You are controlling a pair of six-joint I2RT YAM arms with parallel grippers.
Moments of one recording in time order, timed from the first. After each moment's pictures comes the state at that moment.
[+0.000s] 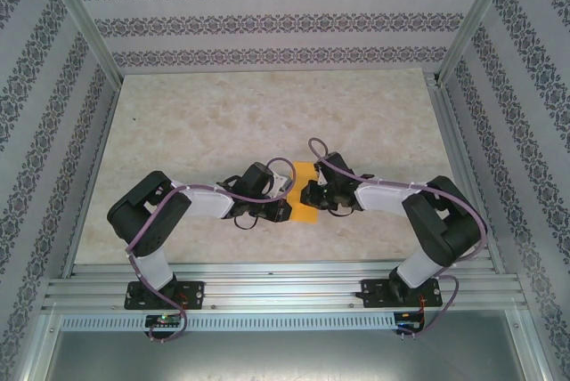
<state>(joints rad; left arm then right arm) -0.75 1.76 0.76 0.08 0.48 -0.46 0.58 1.61 0.69 -0.09 -0.32 0.74</state>
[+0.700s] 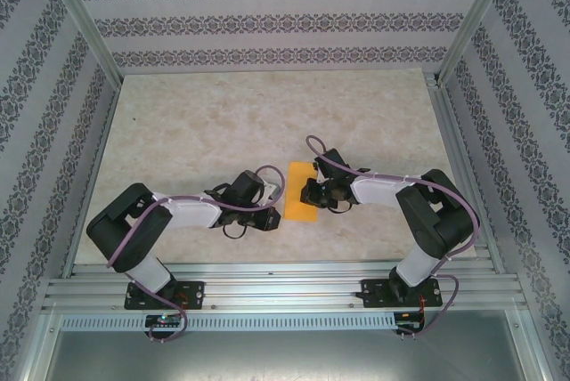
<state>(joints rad) -0.75 1.61 0.64 -0.01 0.42 -0.48 0.57 1.66 0.76 -0.17 -0.32 0.71</state>
